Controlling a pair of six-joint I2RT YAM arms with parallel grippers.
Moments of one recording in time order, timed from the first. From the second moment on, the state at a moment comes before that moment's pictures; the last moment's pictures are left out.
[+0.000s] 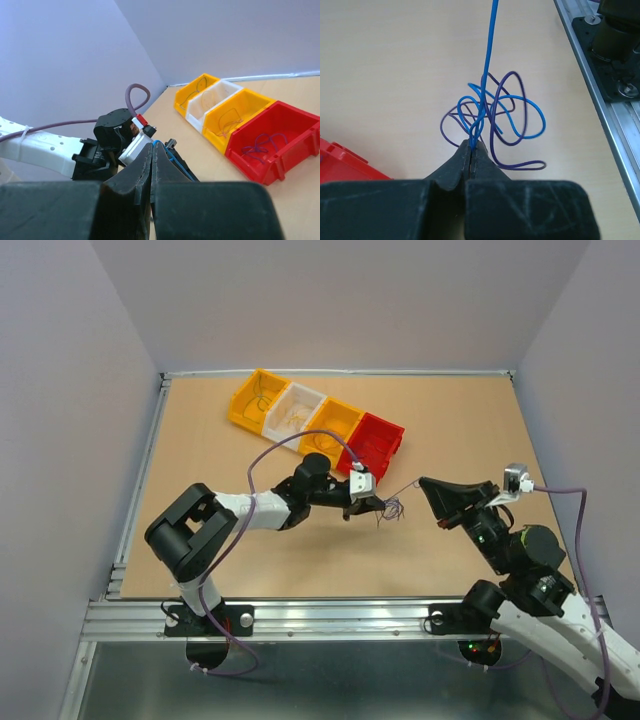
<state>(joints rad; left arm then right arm) -0.81 1.69 0.80 0.64 0.78 0.25 0.81 0.28 0.51 0.07 0.22 0.46</state>
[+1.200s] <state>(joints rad) -0.64 1.56 0.74 0.63 0.82 0.22 0.81 0.61 0.94 0.23 0.16 0.36</state>
